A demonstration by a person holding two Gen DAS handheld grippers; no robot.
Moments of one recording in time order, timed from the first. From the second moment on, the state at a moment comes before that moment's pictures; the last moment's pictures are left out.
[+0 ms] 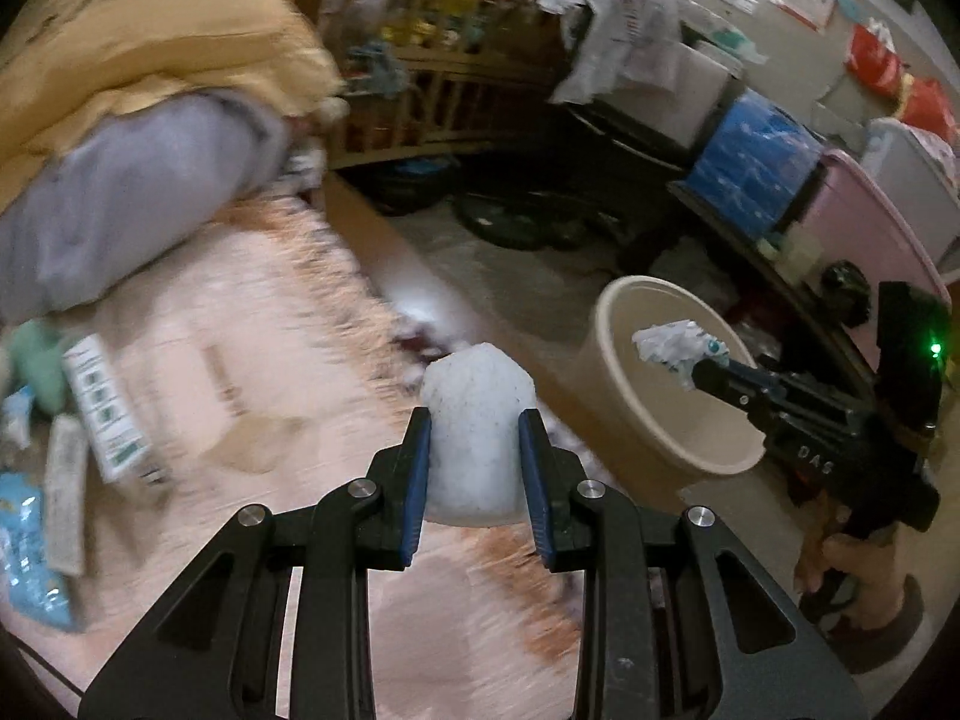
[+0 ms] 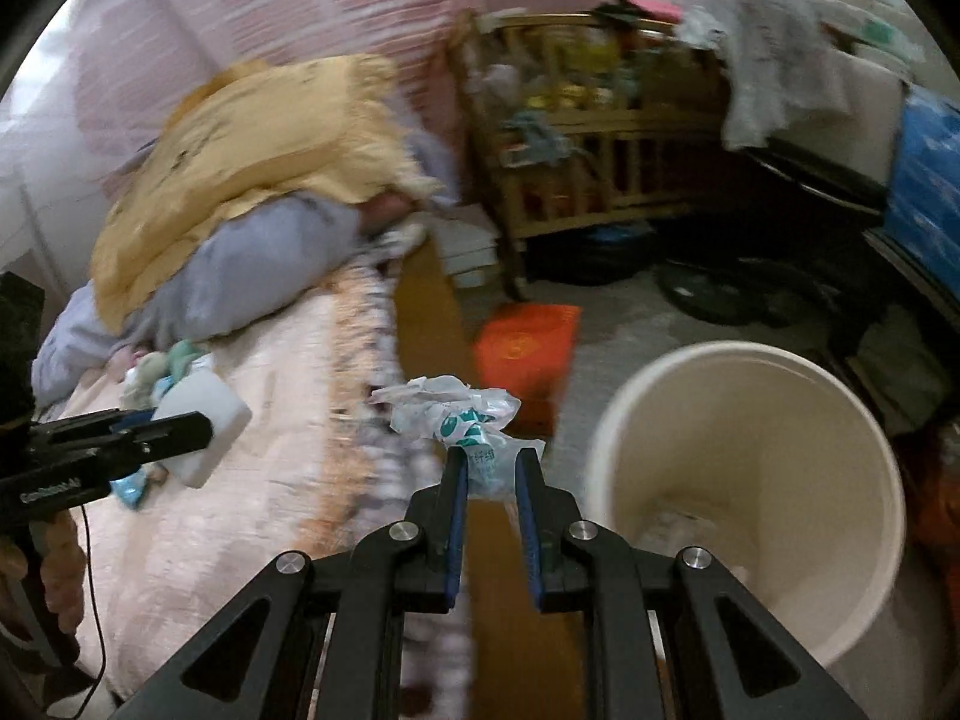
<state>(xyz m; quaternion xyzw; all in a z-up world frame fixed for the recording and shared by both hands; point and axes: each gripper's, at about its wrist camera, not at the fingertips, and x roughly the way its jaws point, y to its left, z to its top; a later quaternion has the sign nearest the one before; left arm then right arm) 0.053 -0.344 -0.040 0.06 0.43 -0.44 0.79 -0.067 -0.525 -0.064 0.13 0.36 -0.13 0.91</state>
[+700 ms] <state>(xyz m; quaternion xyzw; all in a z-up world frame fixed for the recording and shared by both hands) 0.023 -0.509 -0.071 0.00 0.49 -0.52 0.70 -0.136 -0.658 -0.094 0.21 0.36 -0.28 0.87</state>
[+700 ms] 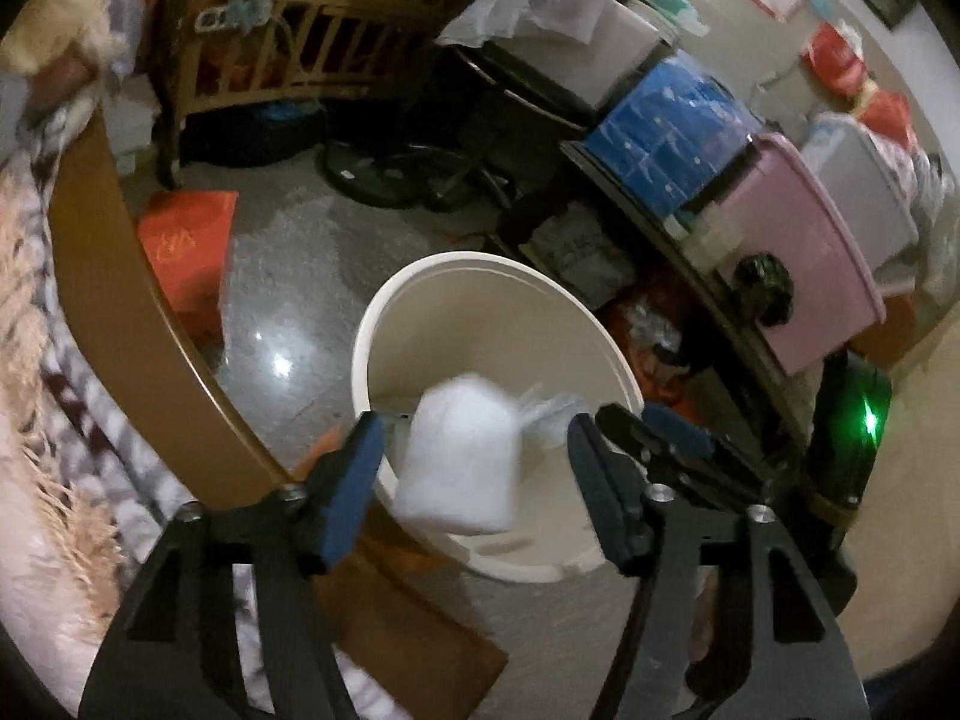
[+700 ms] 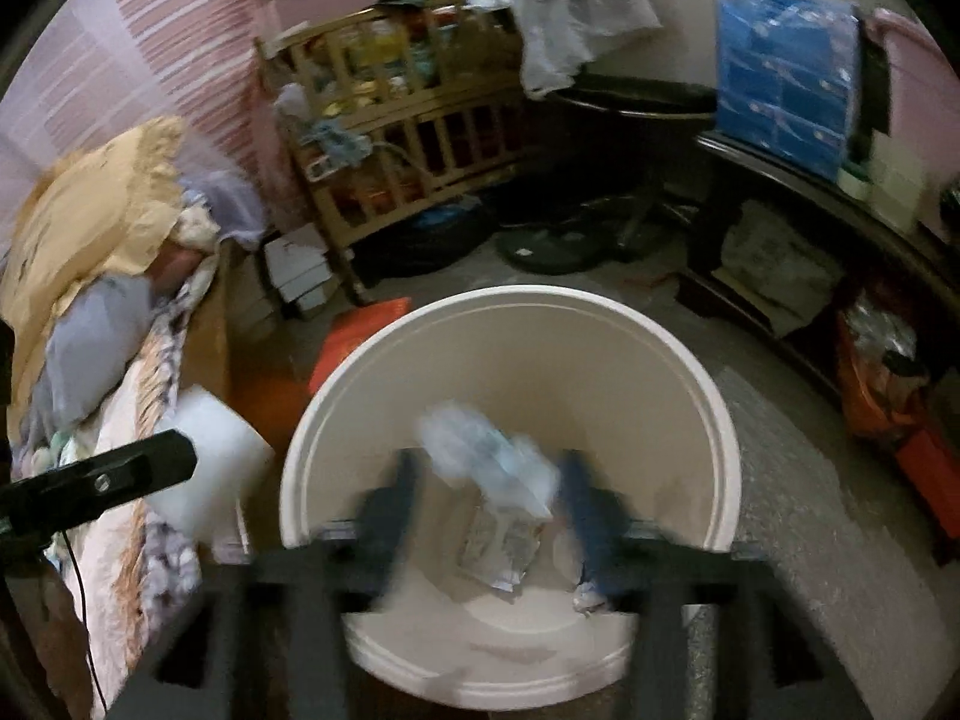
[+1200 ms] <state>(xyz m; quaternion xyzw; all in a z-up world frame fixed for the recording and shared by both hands) 0.058 -0.389 -0.067 0.02 0.47 -0.42 0.77 -0.074 -0.633 -0.153 0.18 0.49 -0.20 0.83</state>
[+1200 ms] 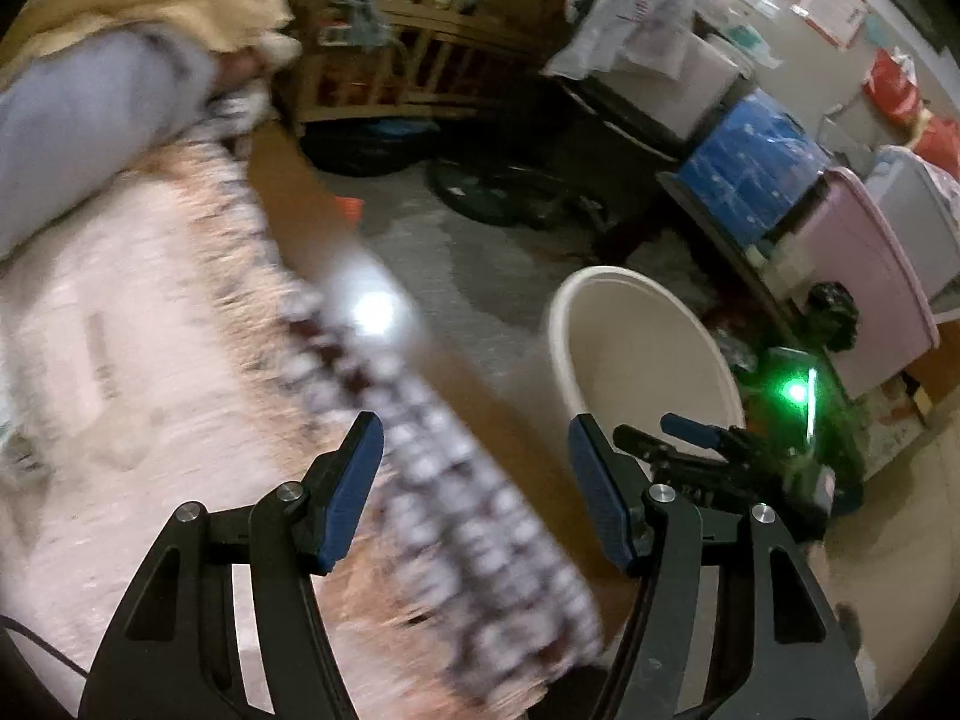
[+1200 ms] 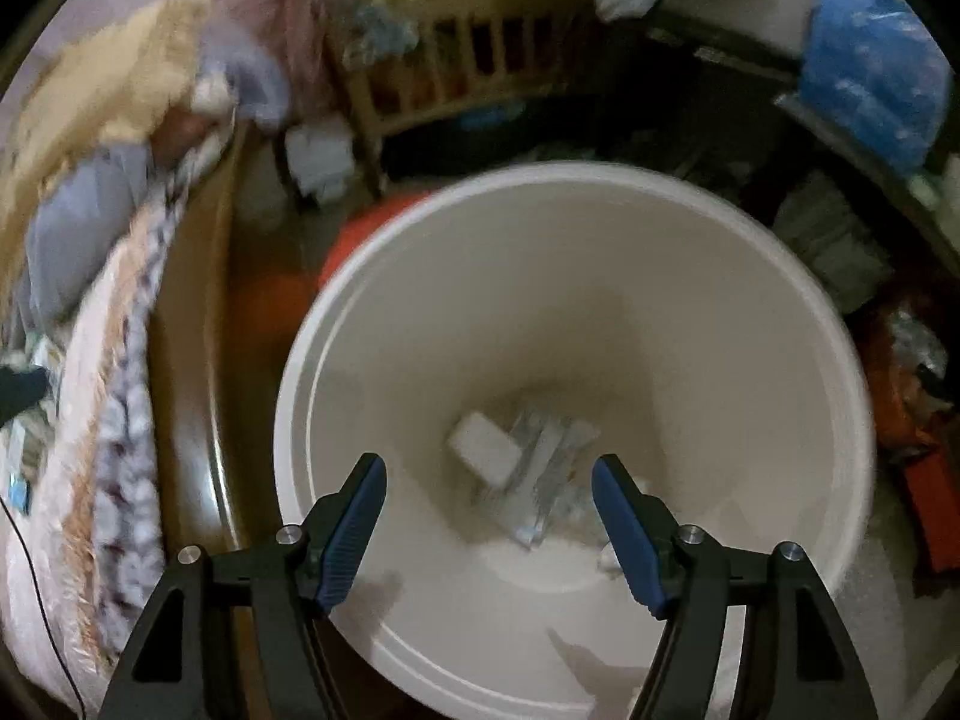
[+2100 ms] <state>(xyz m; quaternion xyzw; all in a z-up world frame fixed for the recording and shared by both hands) 0.078 -0.194 -0.064 0.03 0.44 -0.28 0.85 -0.049 -0.640 -0.158 0.25 0.48 -0.13 0.83</state>
